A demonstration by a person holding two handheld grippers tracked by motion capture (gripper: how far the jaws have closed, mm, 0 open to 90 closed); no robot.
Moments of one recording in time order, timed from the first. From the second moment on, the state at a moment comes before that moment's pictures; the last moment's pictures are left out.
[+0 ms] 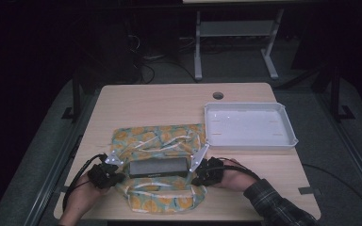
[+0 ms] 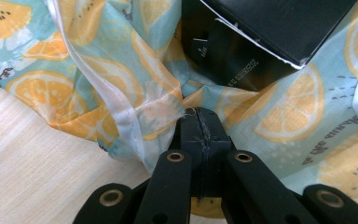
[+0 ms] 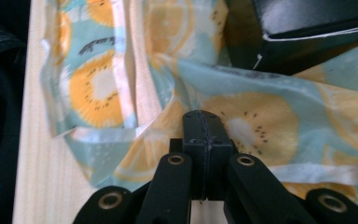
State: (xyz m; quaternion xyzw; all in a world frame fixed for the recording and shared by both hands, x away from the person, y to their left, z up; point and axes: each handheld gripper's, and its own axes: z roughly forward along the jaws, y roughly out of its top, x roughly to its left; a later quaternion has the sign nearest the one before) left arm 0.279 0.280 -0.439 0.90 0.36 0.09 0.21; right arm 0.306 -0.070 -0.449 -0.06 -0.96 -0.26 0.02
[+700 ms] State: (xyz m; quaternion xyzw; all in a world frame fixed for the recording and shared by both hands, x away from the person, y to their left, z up) left arm 0.271 0.282 -0.437 0.90 0.36 0.08 0.24; right arm 0.342 -0.069 -0.379 -0.06 -0.93 -0.36 -0.01
